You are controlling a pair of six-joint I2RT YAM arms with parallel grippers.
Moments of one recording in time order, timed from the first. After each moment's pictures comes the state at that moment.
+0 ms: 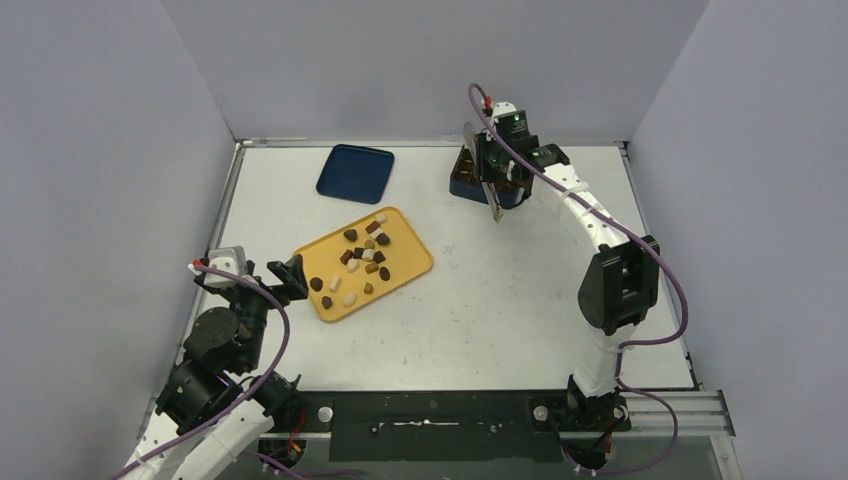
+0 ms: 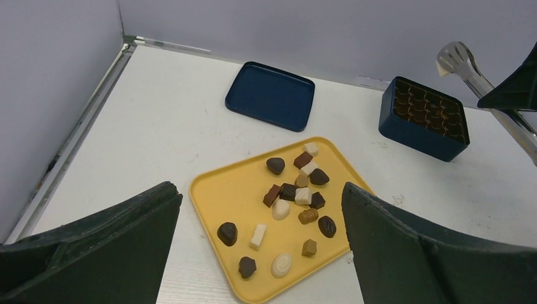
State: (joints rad) left arm -0.64 0.27 0.68 -0.44 -0.66 -0.25; right arm 0.39 1.85 1.74 -0.58 0.00 0.16
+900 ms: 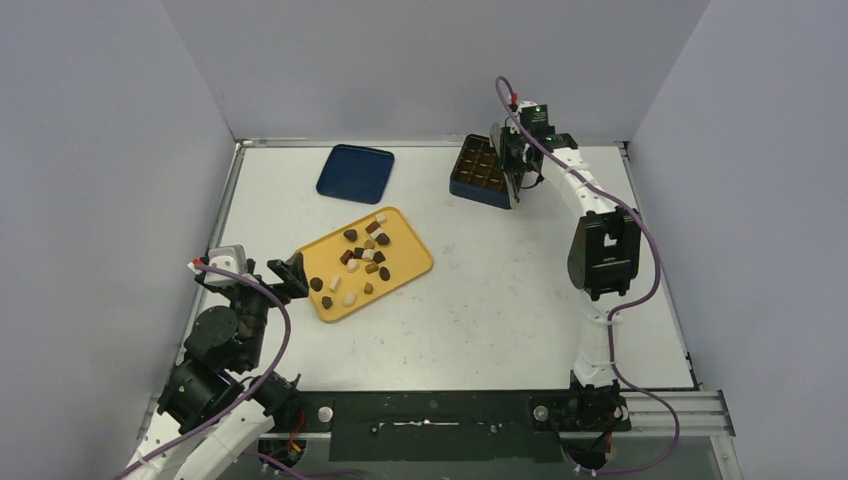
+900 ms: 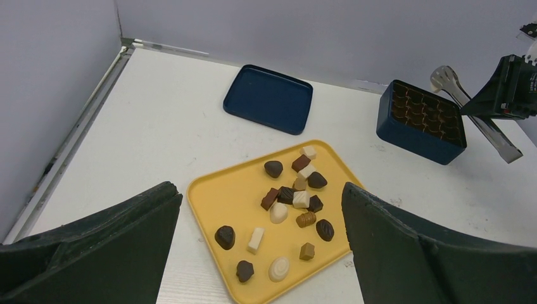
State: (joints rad) left arm -0.63 0.28 0.68 -0.41 -0.64 -0.25; right arm 0.20 2.16 1.97 -0.58 -0.06 0.14
